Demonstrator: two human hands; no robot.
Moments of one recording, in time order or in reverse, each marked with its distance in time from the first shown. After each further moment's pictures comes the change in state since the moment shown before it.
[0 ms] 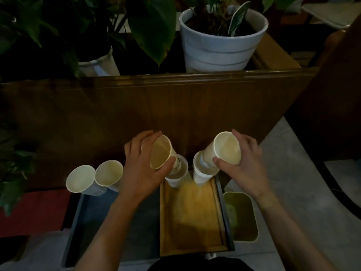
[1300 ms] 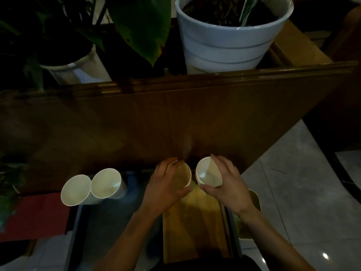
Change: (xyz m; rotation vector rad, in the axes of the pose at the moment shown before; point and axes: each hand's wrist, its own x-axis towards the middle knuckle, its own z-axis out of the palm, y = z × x) left_hand -0.006 -0.051 0.094 0.009 -0.391 -0.055; right_hand 0.011 0.052 0.088 -0.087 -0.264 -0.021
